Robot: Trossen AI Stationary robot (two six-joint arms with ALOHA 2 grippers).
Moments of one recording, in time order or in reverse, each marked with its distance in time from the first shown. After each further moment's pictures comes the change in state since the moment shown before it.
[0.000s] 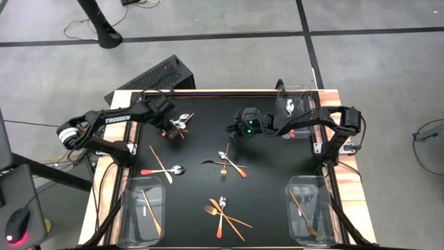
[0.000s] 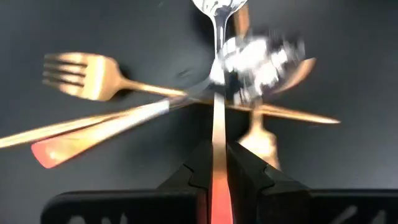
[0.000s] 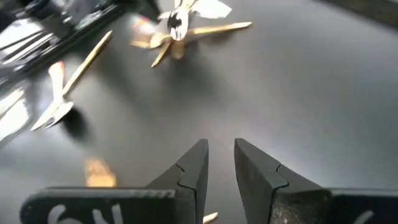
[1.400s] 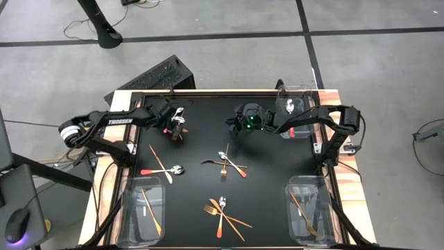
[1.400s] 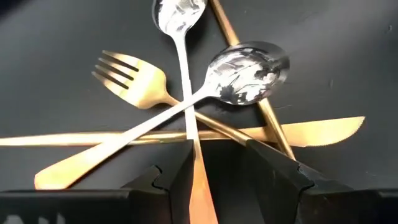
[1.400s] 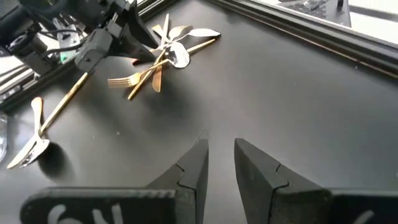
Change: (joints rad) left arm -0.034 0.043 -0.083 0.195 -0.194 -0.199; right arm -0.046 0.012 0.000 0.092 0.080 -0.016
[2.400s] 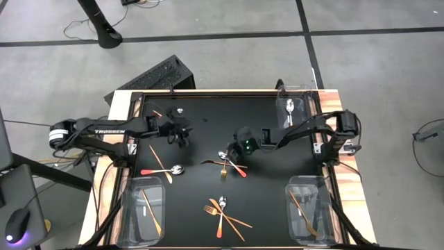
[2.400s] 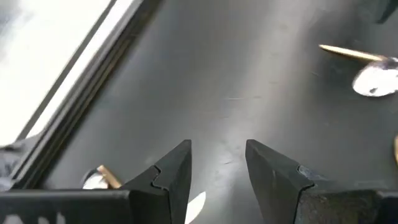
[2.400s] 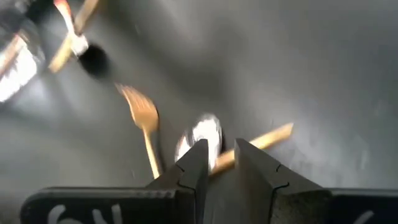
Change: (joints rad) left arm -0.394 -0.175 0.087 0.116 -0.087 0.280; right arm 0.225 0.019 0.000 -0.183 0.002 0.185
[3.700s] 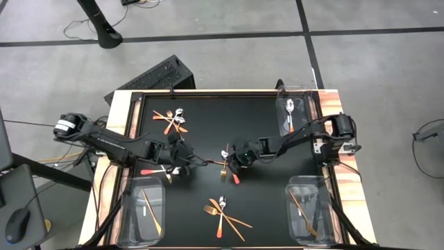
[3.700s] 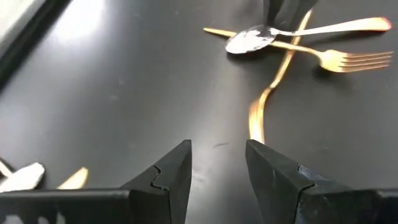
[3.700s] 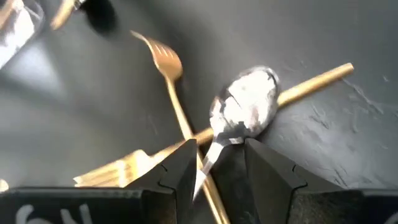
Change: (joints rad) left arm -0.488 0.082 -0.001 -0.045 -0.221 -0.354; right arm 0.120 0.063 0.000 -0.020 0.024 0.106
